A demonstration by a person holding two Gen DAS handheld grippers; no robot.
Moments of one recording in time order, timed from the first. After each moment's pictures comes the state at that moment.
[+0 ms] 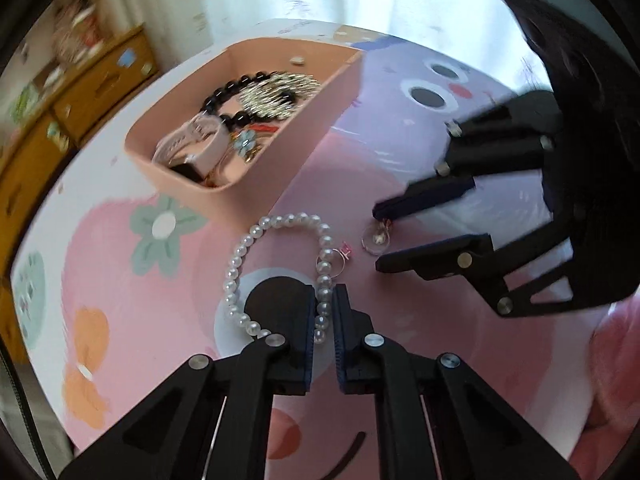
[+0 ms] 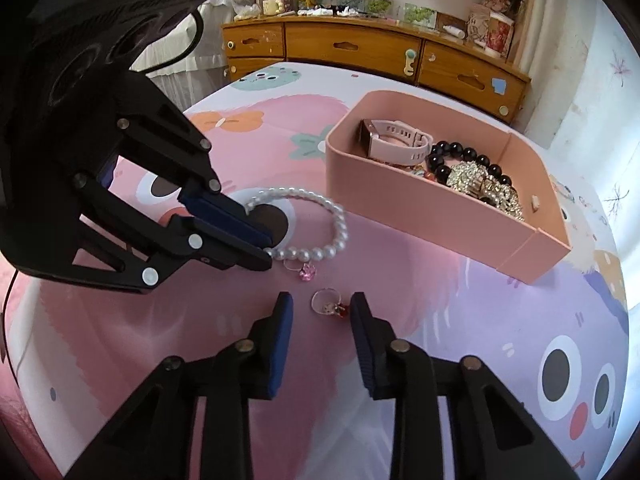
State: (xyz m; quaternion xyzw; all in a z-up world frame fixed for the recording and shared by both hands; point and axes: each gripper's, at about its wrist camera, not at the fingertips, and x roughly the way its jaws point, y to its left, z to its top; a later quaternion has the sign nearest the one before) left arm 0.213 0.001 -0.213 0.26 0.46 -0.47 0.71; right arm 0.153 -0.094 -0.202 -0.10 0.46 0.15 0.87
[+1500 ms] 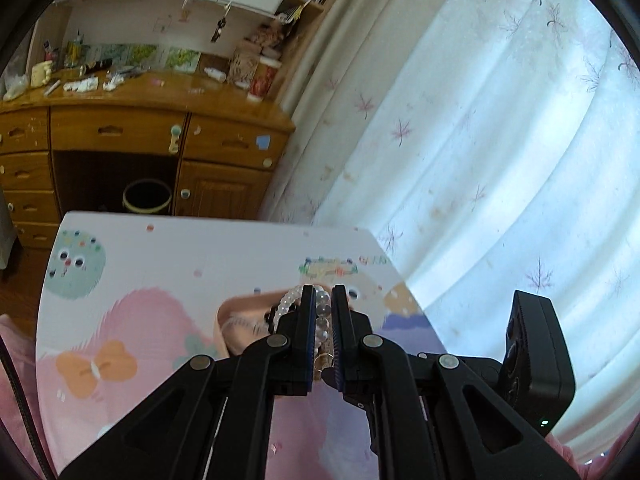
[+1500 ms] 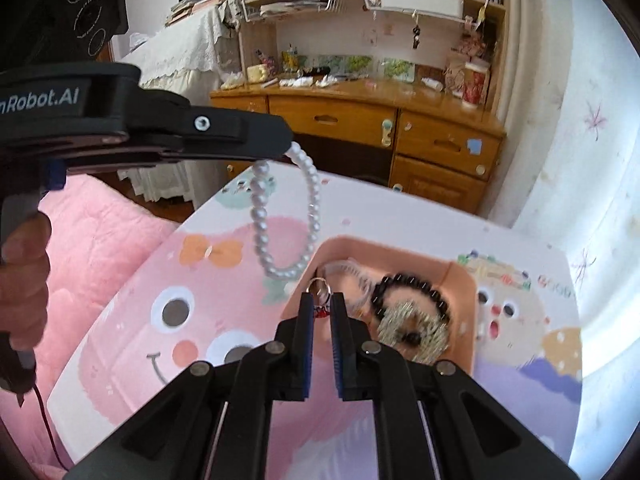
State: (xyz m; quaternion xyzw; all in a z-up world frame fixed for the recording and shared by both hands) left arm 0.271 0.030 -0.044 -0.12 0.37 -0.34 0.86; right arm 0.207 -0.121 -0.087 -0.06 0.39 0.14 0.91
